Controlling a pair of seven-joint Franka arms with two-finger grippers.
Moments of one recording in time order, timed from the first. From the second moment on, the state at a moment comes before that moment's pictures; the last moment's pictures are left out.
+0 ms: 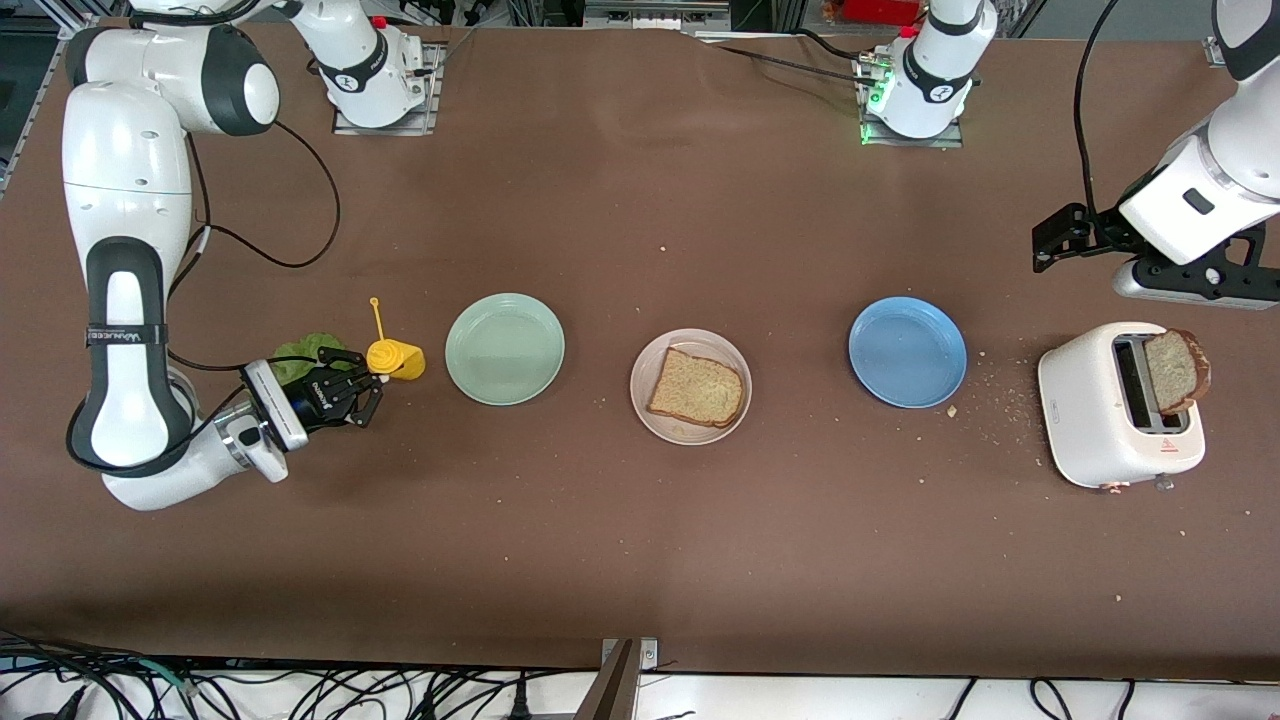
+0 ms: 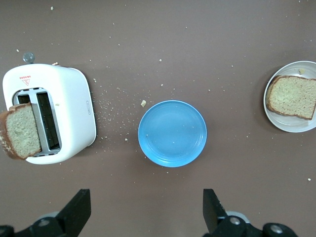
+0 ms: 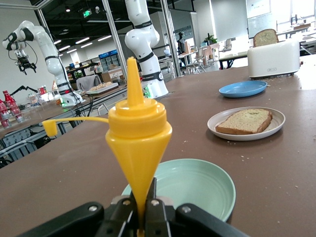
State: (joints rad) left arm 0.04 0.06 -0.14 -1.57 0.03 1.57 0.01; right arm -0.08 1.11 -0.07 -1.02 1.00 1.12 -2.14
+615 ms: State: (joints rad) left arm 0.04 0.06 -0.14 -1.57 0.03 1.57 0.01; right arm -0.08 1.17 -0.07 -1.02 0.97 1.19 -2.23
